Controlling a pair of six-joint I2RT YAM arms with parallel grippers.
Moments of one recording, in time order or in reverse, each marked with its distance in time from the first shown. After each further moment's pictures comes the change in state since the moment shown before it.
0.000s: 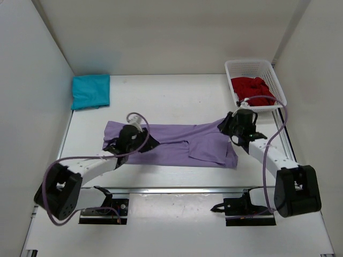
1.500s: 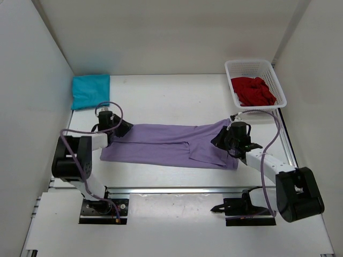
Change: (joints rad) left arm 0.527 0.267 0.167 0.087 0.010 -0.136; right arm 0.116 -0.104 -0.241 0.024 -0.062 0.134
